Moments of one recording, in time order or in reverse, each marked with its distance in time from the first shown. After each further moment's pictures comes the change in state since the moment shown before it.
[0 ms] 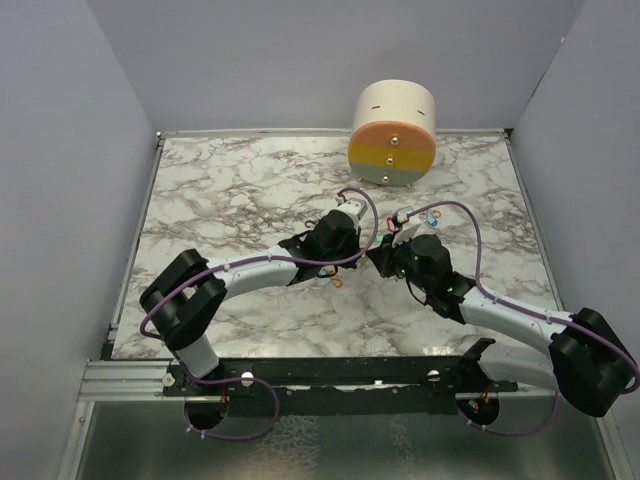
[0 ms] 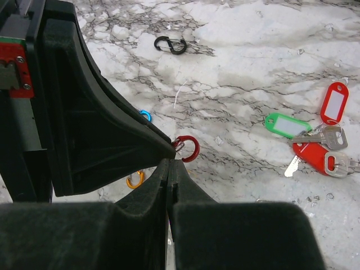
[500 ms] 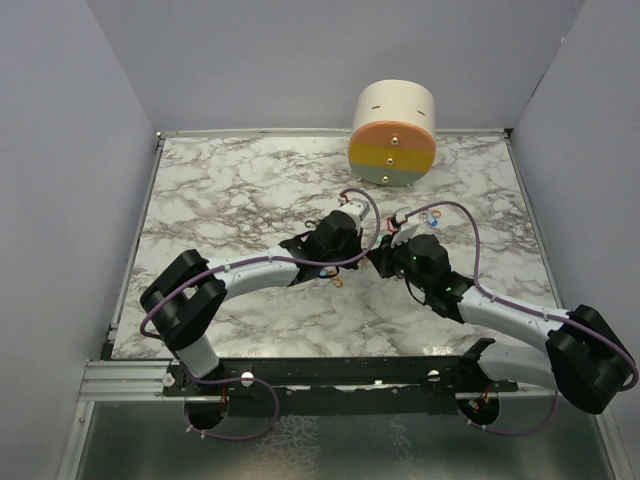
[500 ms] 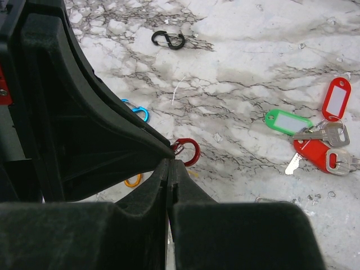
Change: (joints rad) left arm -0.011 0.002 0.009 -0.002 0.006 0.007; right arm 0.000 0.019 0.000 0.002 0.000 0.000
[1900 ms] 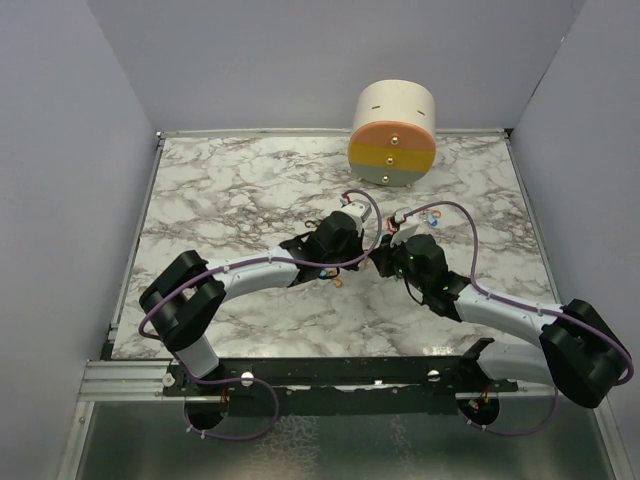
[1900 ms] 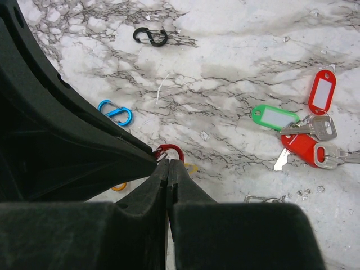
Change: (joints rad) left arm -0.009 -0.005 0.000 -0.002 0.015 0.012; right arm 0.000 0.039 0.000 0.013 0.051 0.000
